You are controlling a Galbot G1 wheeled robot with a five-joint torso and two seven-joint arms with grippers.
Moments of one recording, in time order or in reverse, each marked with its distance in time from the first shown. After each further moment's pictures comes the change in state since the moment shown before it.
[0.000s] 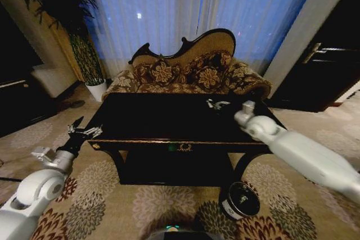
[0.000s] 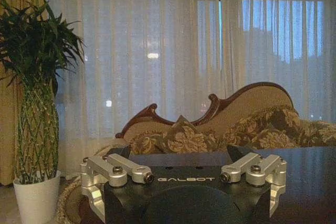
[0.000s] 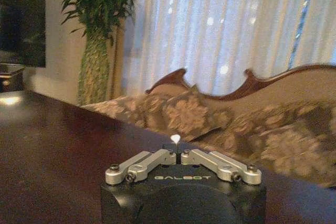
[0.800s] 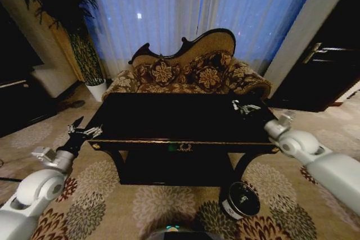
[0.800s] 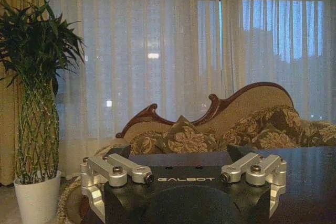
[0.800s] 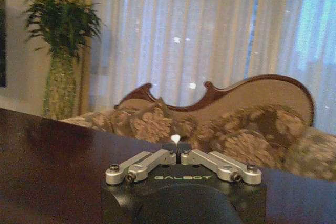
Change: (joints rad) left arm 0.000 0.000 0.000 0.000 0.000 0.000 0.000; right arm -0.650 0.044 0.627 0.044 -0.035 0.133 -0.041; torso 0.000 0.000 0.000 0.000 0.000
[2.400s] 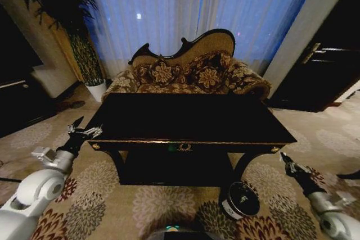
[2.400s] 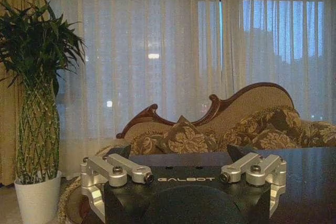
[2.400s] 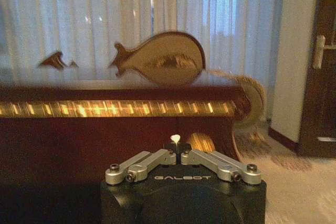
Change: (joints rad) left arm 0.000 0.000 0.000 0.000 0.000 0.000 0.000; right arm -0.520 0.417 0.349 -0.235 -0.115 0.278 -0.152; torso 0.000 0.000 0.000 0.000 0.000
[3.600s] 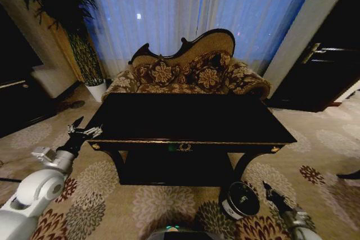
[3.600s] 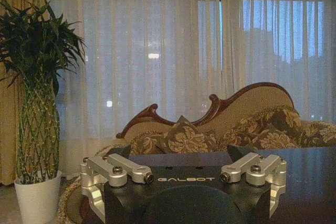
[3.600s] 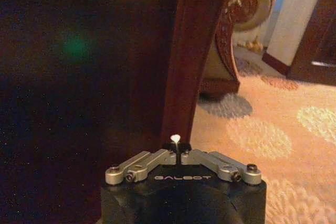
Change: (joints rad) left arm 0.000 0.000 0.000 0.000 0.000 0.000 0.000; right arm 0.399 0.090 -0.400 -0.631 -0.261 0.107 0.013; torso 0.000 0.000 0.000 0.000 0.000
